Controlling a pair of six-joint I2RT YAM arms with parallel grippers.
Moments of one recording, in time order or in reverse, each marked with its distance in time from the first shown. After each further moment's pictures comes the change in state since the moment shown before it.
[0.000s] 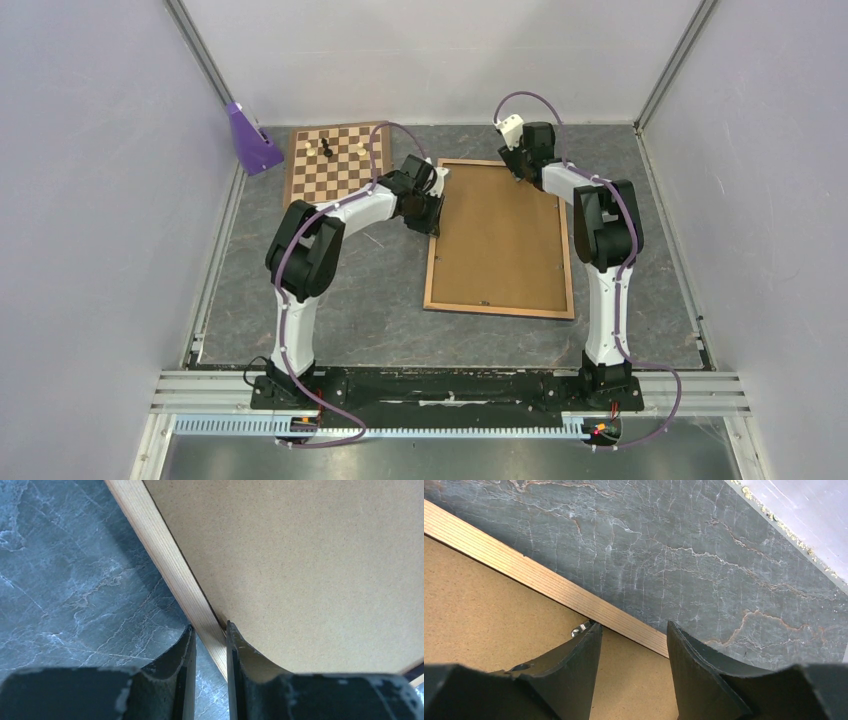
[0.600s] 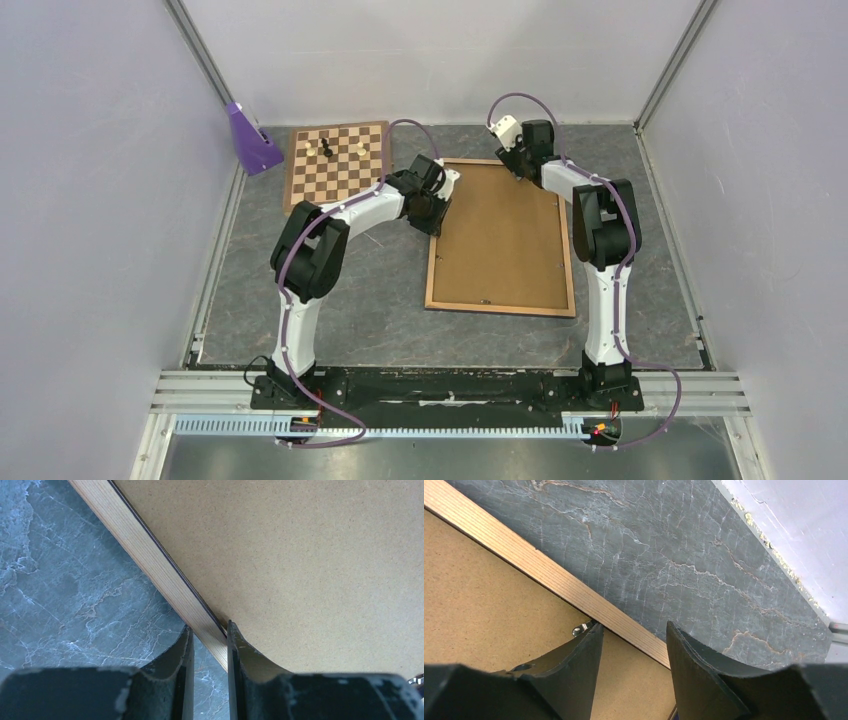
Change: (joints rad) left arm -0.041 0.021 0.060 -0.065 -0.065 0.143; right arm 0.002 0.024 0.047 -0.036 -0.047 -0.118
